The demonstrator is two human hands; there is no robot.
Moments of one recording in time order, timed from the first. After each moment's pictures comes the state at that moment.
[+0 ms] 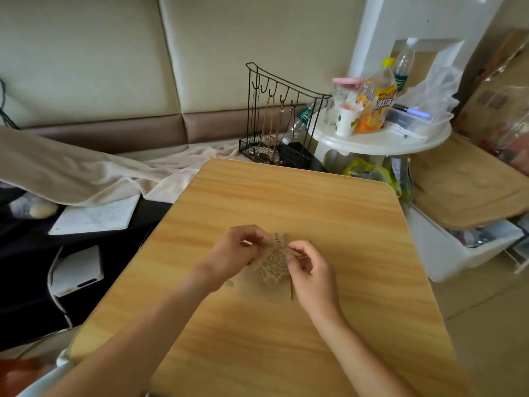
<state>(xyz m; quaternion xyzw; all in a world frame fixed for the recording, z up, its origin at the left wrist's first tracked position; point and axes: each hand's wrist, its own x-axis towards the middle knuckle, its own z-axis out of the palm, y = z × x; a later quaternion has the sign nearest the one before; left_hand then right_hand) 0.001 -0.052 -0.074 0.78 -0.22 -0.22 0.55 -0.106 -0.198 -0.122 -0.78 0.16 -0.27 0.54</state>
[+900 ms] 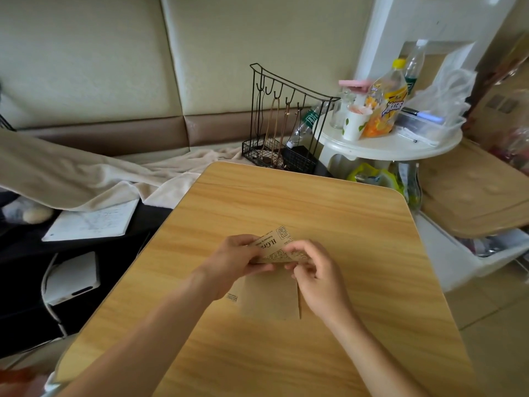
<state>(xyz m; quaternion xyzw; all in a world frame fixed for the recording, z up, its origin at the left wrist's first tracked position) 0.017 -0.061 -0.074 0.65 -0.03 -0.36 0.67 -0.094 -0.212 -0.104 -0.81 0.10 -0.21 0.53</state>
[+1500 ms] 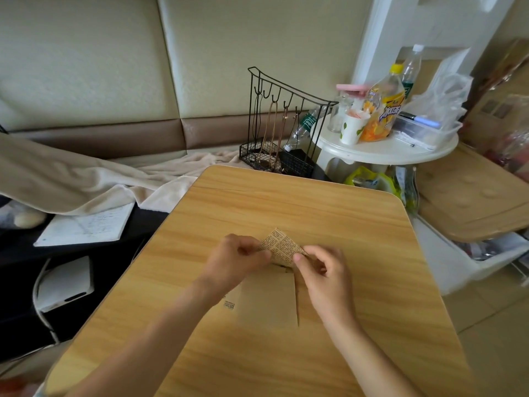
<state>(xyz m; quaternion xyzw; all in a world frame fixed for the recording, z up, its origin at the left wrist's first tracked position) 0.018 -0.055 -0.075 0.80 -0.18 -0.19 0.54 -0.081 -0.222 -0.119 -0.78 0.20 -0.33 0.50</state>
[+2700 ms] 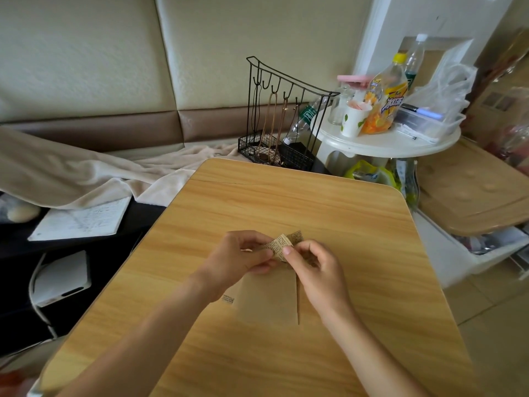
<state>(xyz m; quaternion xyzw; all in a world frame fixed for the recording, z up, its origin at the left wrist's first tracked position) 0.017 -0.059 -0.079 0.67 -0.16 -0.32 0.65 -0.079 -0.214 -0.115 -0.76 0.19 -0.24 0.57</state>
